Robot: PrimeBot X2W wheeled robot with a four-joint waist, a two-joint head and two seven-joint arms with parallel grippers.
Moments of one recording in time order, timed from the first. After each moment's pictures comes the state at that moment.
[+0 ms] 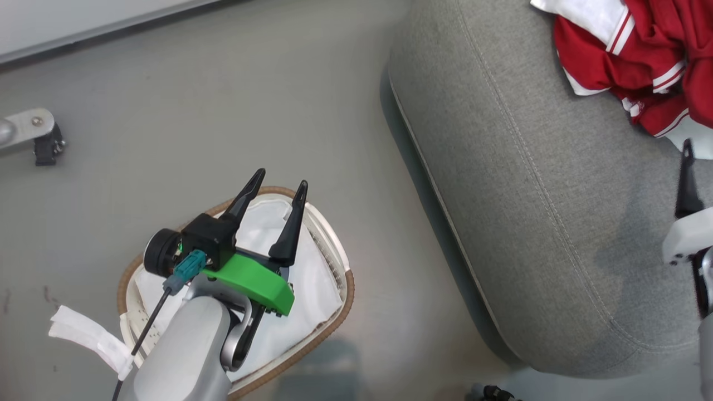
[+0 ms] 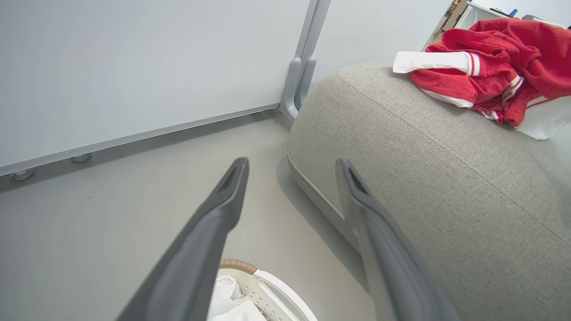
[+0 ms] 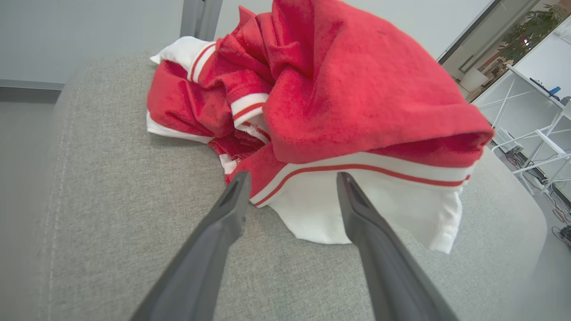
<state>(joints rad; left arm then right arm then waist) -0.43 0.17 -0.50 0.39 -0.41 -0.13 -0.26 -0.46 -0.22 -0.36 0.49 -0.16 0.13 -0.26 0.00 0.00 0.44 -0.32</state>
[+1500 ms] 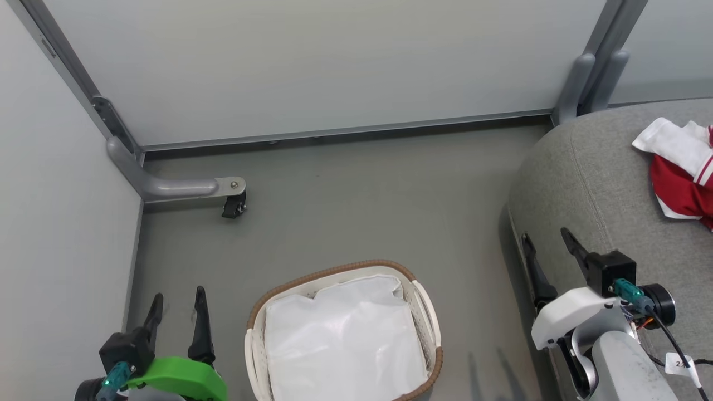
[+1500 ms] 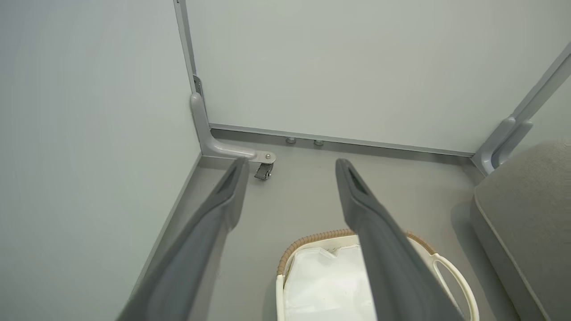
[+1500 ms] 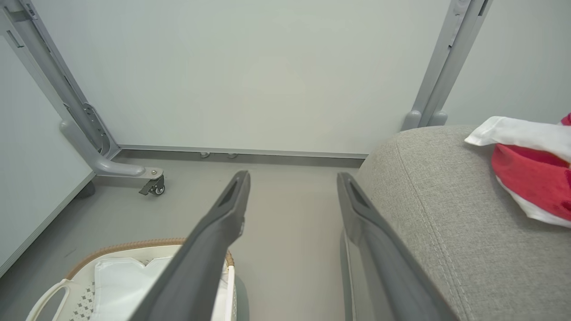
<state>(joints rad) -0.08 0.05 0.00 0.43 -0.24 -0.12 -0.26 -0.28 -0.05 -0.02 0.51 0.06 0.13 -0.26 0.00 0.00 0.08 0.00</state>
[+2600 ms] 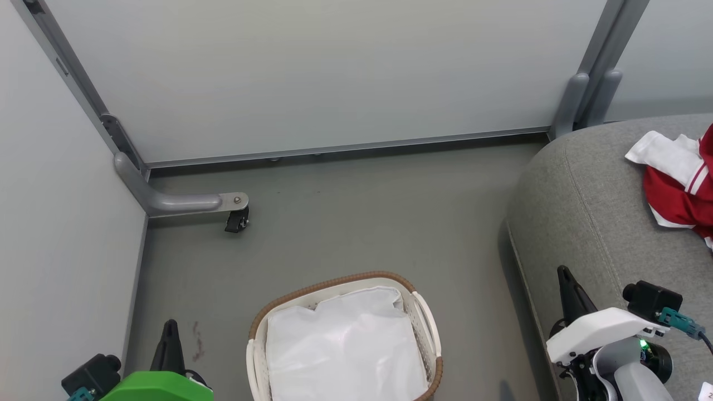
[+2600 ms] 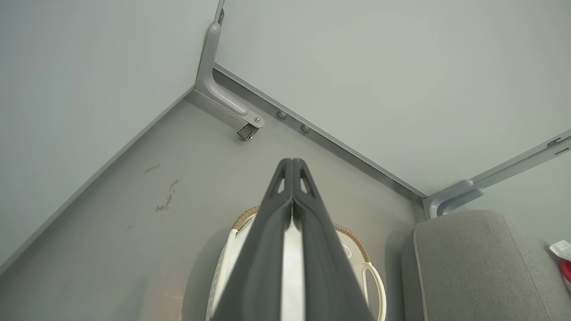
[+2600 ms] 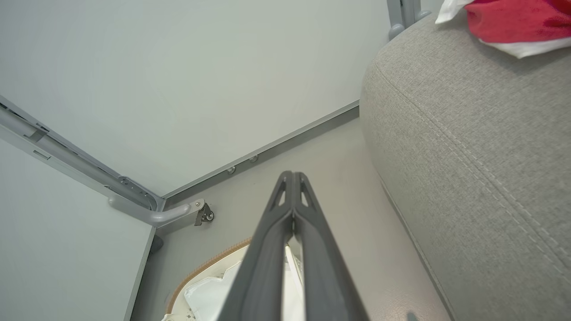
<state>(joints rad) -0.03 0.04 0.03 0.43 -0.66 -0.12 -0.15 -0.17 -0.04 -0.04 0.47 0.53 0.13 -0.15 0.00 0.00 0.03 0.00</state>
